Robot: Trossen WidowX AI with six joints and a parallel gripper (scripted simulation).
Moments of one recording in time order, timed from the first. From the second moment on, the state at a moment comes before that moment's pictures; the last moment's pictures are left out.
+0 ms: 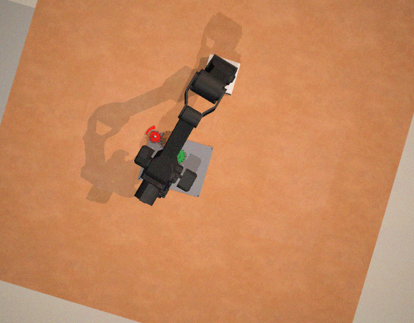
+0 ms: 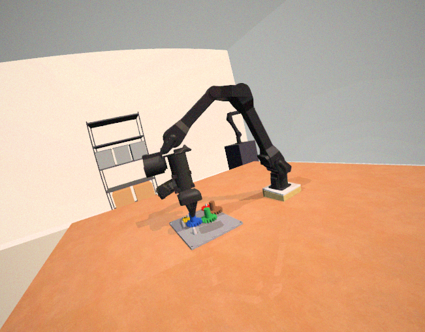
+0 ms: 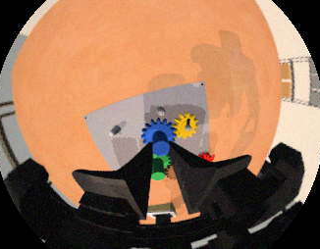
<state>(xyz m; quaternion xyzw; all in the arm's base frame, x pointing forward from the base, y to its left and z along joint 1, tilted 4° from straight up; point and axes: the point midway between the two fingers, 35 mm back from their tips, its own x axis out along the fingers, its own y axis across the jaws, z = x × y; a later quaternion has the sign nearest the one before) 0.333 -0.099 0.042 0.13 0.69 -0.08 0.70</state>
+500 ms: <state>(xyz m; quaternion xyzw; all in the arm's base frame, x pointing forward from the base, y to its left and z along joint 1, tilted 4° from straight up) 0.331 -0.100 0.068 0.18 0.69 -0.13 0.69</state>
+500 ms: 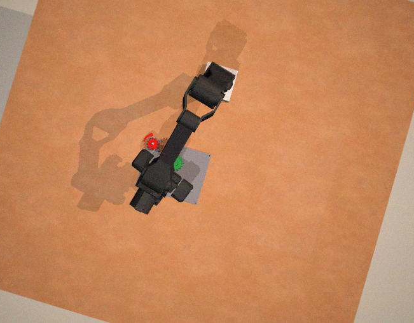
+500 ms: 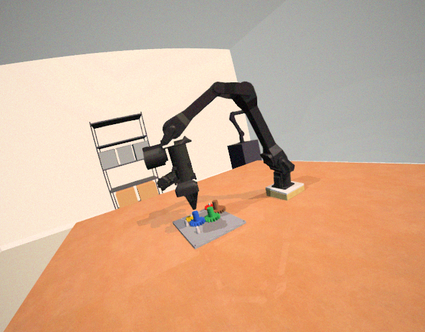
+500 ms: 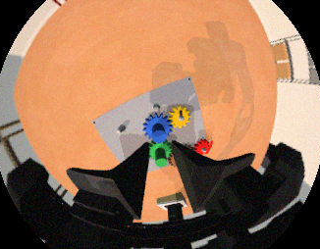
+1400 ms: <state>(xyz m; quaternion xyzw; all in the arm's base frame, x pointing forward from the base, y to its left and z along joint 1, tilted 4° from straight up) 0.327 -0.103 0.132 0.18 0.69 -0.13 0.69</state>
